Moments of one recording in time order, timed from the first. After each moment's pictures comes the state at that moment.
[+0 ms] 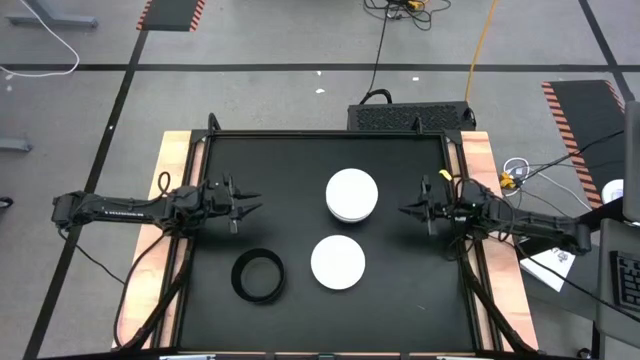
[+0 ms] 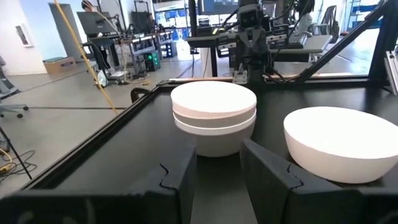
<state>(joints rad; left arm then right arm) 0.07 0.44 0.01 0.38 -0.11 0.09 -0.26 0.12 0.02 0.04 -0.28 0.10</state>
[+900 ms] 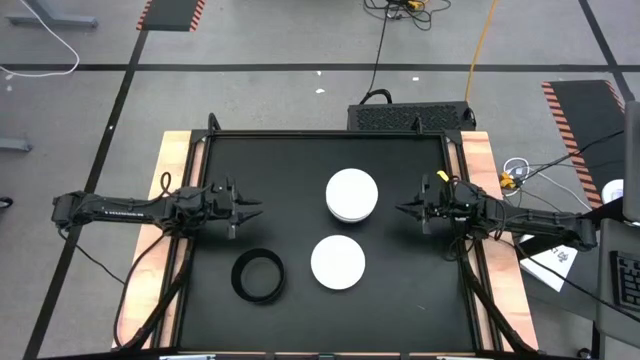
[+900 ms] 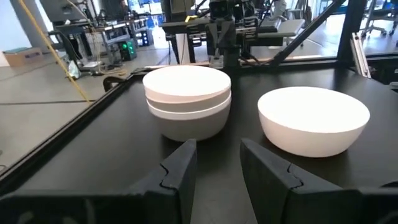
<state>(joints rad) 0.07 0.44 0.01 0.32 -0.01 0.10 -0.24 0.22 0.02 0.02 -0.16 0.03</state>
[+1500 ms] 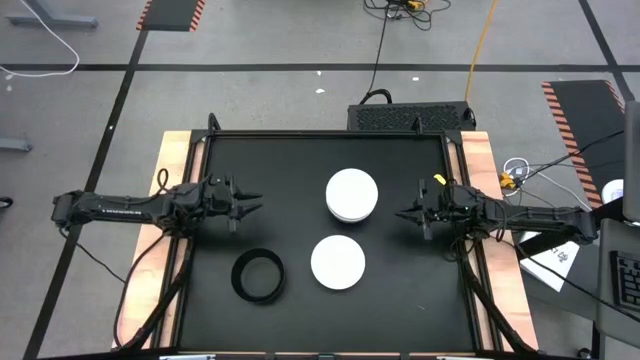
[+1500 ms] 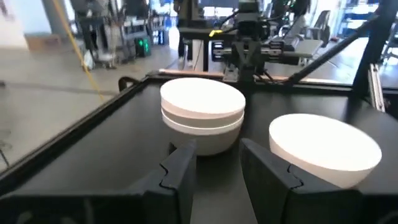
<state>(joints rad) 0.07 0.45 0.10 0.26 -0.08 -0.03 -0.16 0.24 0.02 0.02 -0.16 0.04</state>
